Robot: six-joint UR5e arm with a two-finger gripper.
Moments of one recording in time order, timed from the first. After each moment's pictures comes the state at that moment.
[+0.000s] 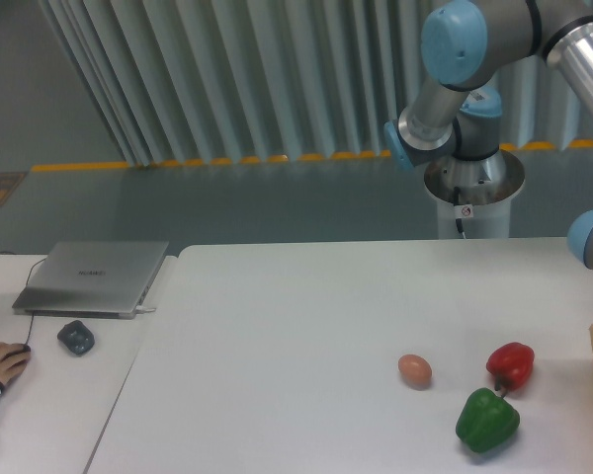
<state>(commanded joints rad) 2.59 -2.19 -1.37 -0.91 1.80 1.82</state>
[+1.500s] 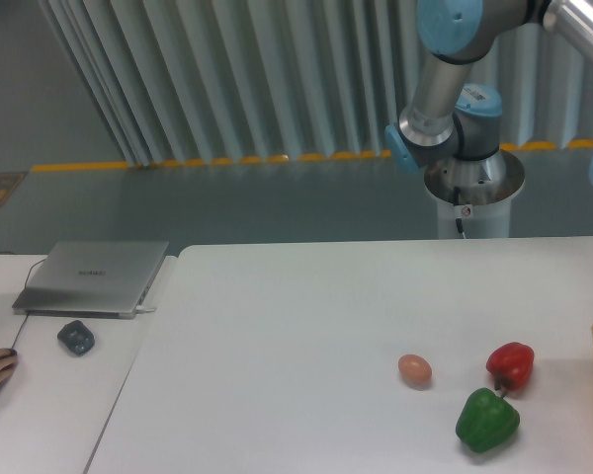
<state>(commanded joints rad) 2.65 -2.01 -1.36 -1.30 1.56 1.86</state>
